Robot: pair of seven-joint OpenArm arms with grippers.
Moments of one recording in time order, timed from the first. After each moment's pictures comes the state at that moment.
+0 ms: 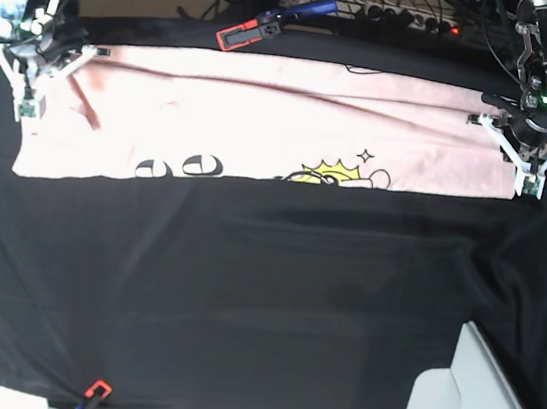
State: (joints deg) left arm 18.7 -12.0 -27.9 84.6 5.1 -18.2 32.3; right arm -21.0 4.7 19.0 93.5 -1.1 13.7 -51.4
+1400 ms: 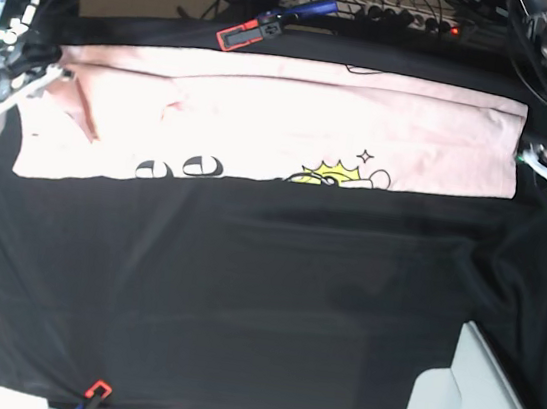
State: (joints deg) left arm 13.7 -12.5 -38.8 92.1 1.1 -17.8 41.2; right arm -19.8 5.9 23.2 100.8 -1.5 9.0 -51.1
